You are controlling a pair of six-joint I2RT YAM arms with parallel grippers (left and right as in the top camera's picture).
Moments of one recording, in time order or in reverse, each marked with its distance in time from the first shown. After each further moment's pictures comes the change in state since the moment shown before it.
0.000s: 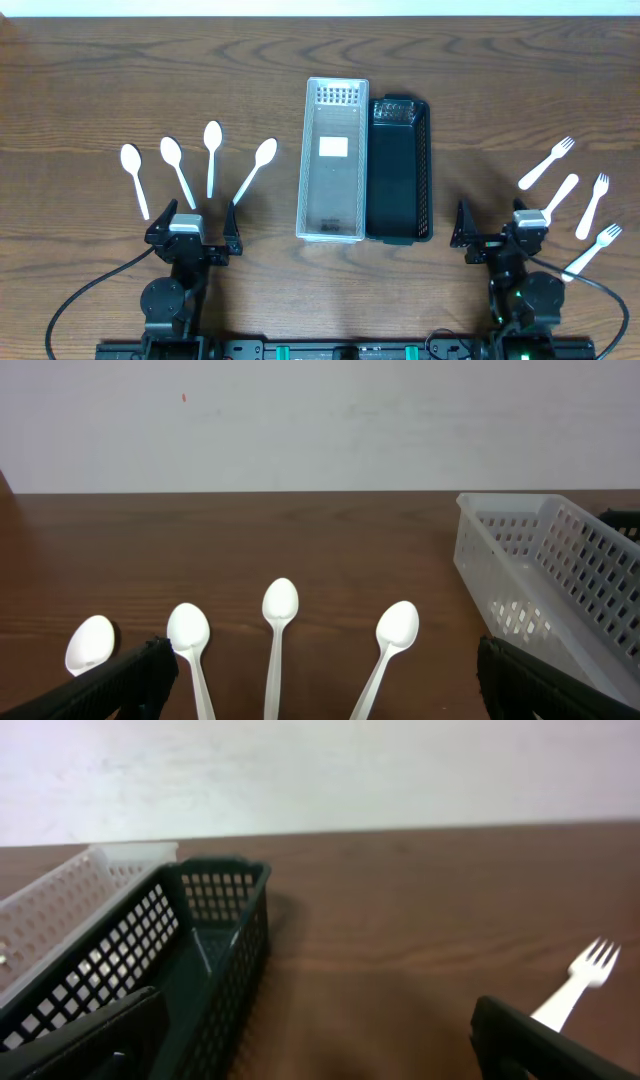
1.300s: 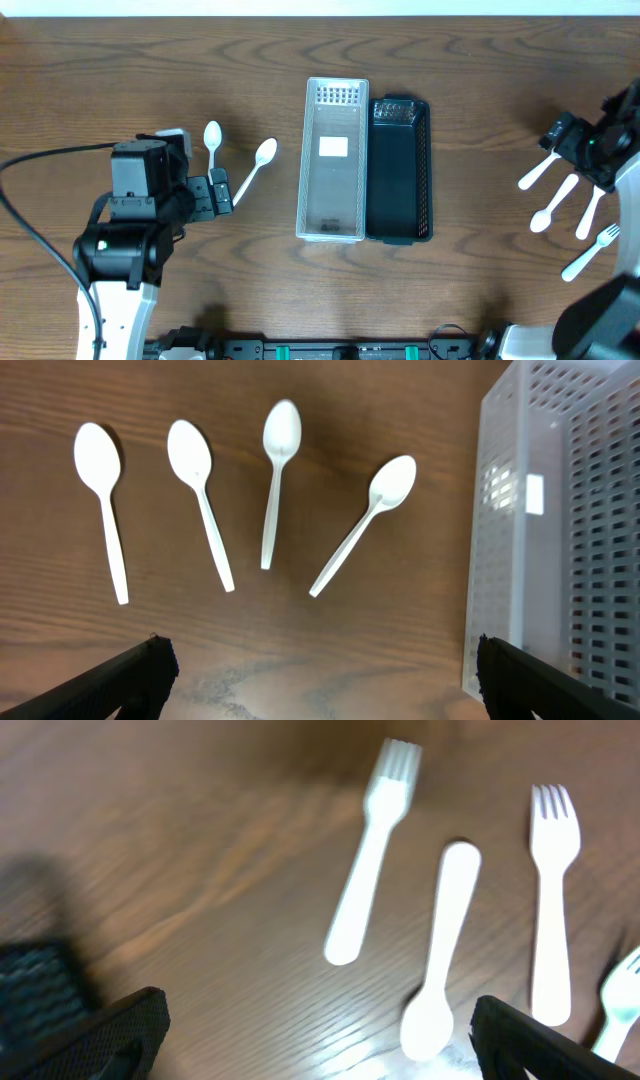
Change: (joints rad) left arm -0.001 0.988 1.004 -0.835 -0.001 -0.149; right arm -0.428 1.505 1.289 -0.800 -0.023 0.131
